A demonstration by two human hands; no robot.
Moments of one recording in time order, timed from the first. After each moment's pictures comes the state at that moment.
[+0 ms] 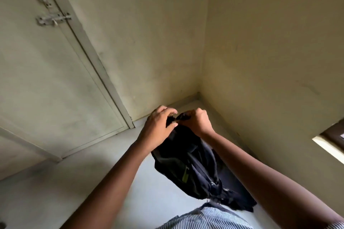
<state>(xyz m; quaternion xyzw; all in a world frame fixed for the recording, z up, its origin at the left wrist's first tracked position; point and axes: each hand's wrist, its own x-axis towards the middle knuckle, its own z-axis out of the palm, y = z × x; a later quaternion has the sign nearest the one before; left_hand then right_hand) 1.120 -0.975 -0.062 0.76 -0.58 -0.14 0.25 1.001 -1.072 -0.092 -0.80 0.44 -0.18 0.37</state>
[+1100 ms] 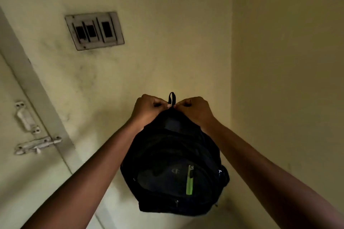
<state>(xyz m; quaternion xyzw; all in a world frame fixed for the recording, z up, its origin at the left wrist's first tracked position) 1.380 -1.379 0.143 0.72 -0.52 -0.04 0.45 1.243 -1.456 0.125 -0.76 0.34 -0.36 0.41</state>
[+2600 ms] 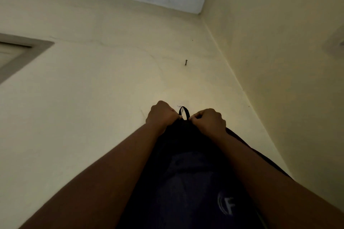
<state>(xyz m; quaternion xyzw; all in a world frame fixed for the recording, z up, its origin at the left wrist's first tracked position) 1.457 -1.652 0.656 0.57 -0.46 0.37 0.57 1.365 -1.745 0.631 -0.69 0.16 -0.70 0.06</state>
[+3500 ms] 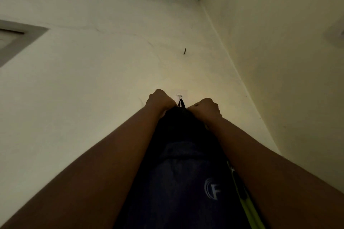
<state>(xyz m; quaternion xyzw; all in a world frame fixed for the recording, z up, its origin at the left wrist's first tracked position) 1.450 -1.646 0.662 0.63 -0.42 0.34 0.56 1.370 -1.742 0.639 -0.70 0.16 -0.67 0.18</state>
